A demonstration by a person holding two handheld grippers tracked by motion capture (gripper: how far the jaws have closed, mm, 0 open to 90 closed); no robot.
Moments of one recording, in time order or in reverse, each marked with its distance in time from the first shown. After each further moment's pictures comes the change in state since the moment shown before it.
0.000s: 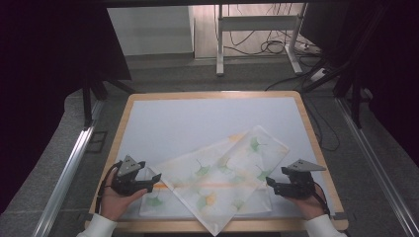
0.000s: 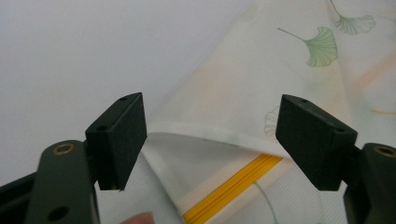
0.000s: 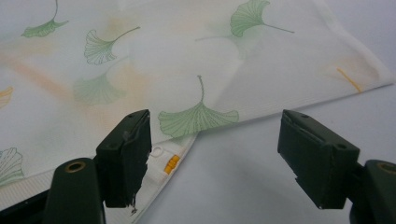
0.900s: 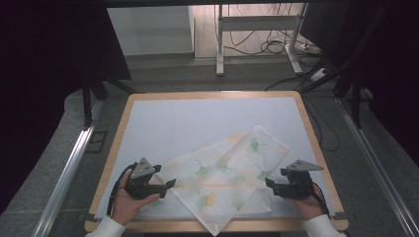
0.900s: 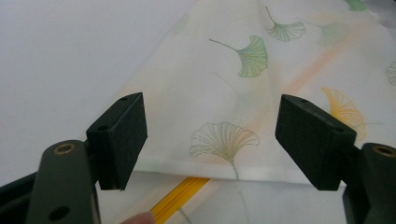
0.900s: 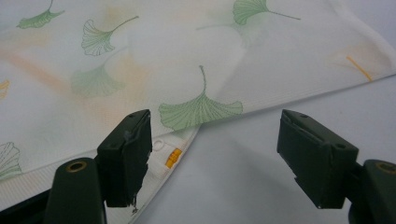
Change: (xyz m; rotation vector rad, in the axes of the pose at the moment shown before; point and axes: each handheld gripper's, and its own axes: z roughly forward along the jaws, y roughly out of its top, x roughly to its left) left arm -0.034 0.013 0.009 0.009 -0.126 0.052; right arm 0.001 -0.002 0.004 0.035 0.008 0.014
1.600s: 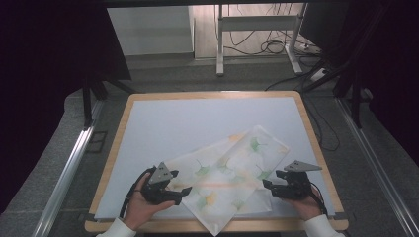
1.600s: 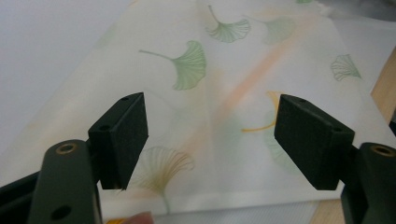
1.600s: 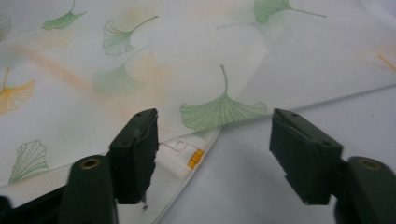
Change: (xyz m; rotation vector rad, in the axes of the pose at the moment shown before) left arm -0.039 0.013 0.022 0.026 -0.100 0.088; right arm 0.005 0.000 0.002 0.003 0.055 0.007
